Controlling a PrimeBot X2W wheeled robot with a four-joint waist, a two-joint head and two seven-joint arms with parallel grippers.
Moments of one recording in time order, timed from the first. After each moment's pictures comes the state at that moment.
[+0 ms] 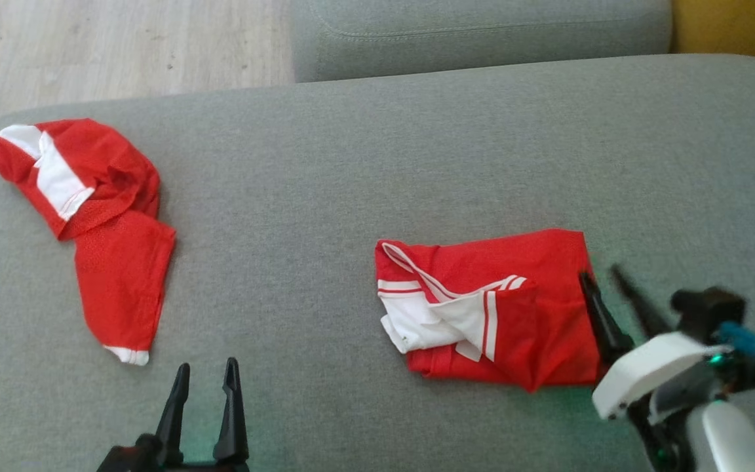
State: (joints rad) left arm 0.15 0.05 -0.17 0.19 -0.33 -0.06 -0.25; right arm -0.02 -0.10 0.08 0.09 0.26 0.13 0.15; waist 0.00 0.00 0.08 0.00
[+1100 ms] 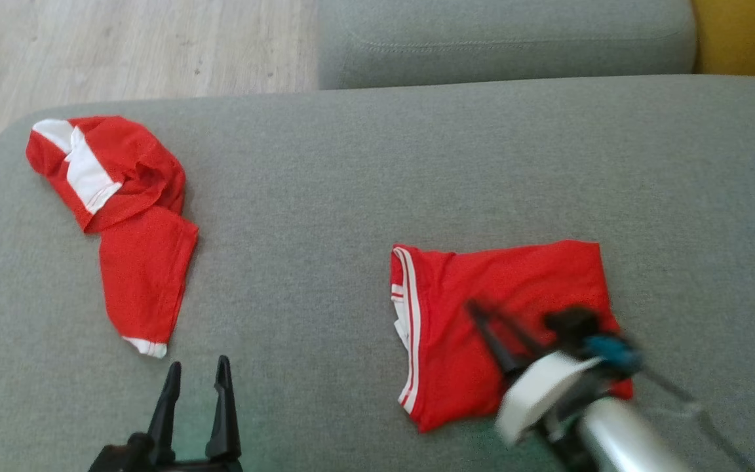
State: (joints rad) left arm 0.15 0.05 -0.15 0.19 -0.33 -0.07 -0.25; right arm -0.17 -0.11 0.49 0.39 0.30 0.13 -0.03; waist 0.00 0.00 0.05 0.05
